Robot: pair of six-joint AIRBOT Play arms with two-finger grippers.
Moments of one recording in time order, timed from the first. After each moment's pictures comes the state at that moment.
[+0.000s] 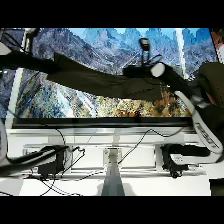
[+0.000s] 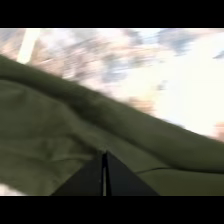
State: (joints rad) left arm 0.14 -1.26 1.34 1.05 -1.28 -0.92; right arm 0.41 -1.53 1.19 -0.94 0.58 1.30
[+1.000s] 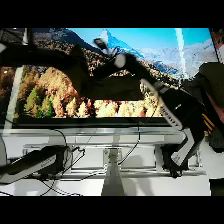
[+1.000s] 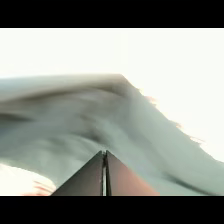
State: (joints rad) left arm -0.08 -1.22 1.34 0.72 -1.28 -0.94; right arm 0.50 -1.86 1.73 -1.10 0.94 1.37
